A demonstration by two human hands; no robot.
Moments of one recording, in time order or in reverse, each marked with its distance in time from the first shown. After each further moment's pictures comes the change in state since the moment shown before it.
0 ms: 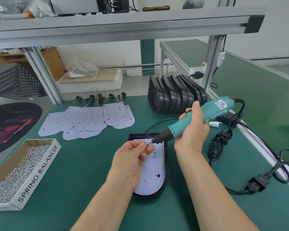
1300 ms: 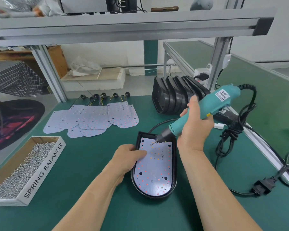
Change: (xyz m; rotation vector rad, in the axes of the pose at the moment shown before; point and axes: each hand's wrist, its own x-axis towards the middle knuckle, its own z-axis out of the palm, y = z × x) left_hand 0.045 0.004 -0.042 0.805 -0.071 0.012; right_hand -0.002 0.006 0.013 -0.128 -0.071 -0.199
